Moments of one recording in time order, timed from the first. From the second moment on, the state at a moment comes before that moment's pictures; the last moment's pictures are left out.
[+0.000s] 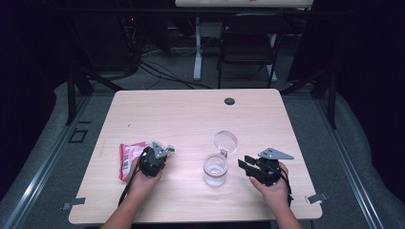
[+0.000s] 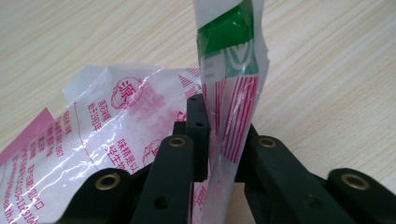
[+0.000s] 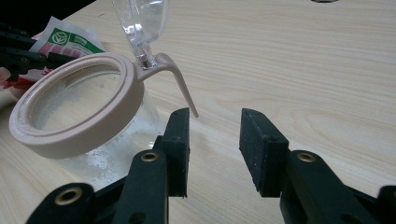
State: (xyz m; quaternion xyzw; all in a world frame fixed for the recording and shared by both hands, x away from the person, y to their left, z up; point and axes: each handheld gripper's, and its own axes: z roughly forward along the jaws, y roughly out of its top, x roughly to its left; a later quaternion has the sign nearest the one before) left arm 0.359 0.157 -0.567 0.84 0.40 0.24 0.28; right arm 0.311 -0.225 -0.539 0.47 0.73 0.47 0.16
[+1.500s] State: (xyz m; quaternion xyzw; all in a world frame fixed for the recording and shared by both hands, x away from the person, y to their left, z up) left arm 0.341 0.242 -0.501 0.74 0.48 0.21 0.41; right arm 0.313 -0.221 -0.539 0.45 0.75 0.45 0.20
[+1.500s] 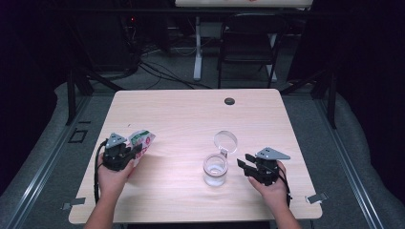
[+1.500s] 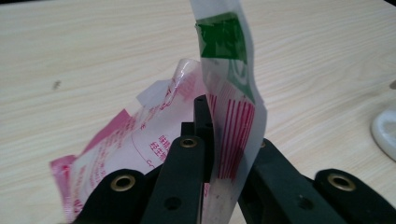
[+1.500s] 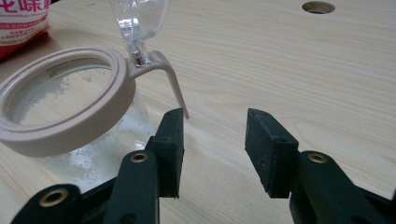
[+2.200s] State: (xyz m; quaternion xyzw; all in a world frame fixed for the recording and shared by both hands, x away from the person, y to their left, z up) left arm 0.330 0.276 -0.472 0.70 0.51 0.28 0.41; right arm 0.313 -0.220 -0.539 0.45 0.75 0.45 0.20
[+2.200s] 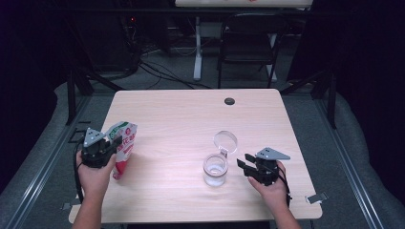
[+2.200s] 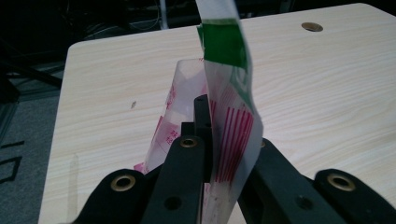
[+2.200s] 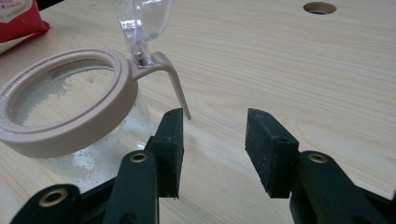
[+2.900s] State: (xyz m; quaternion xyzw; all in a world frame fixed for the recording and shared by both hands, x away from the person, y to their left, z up) left arm 0.329 0.273 -0.445 0.71 0.49 0.31 0.41; right arm 0.306 -0.226 -0.537 0.45 0.75 0.45 0.20
